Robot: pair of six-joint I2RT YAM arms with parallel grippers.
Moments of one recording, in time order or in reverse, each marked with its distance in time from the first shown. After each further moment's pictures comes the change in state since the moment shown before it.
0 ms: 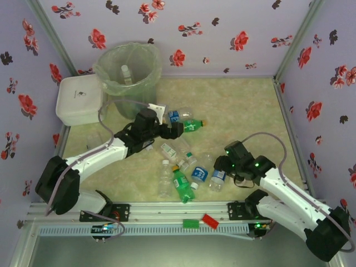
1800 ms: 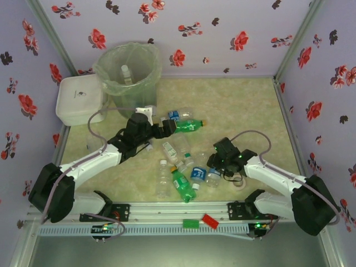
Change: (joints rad) left arm 0.053 -0.093 -0.117 0.103 -0.029 -0.174; right arm 0.022 0.309 0.004 0.267 -0.015 0.038
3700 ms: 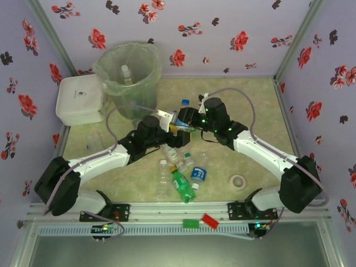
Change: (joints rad) left arm -0.129 0.082 0.043 0.103 0.196 0.172; right arm 0.006 0.253 0.474 0.497 -0.215 -0.175
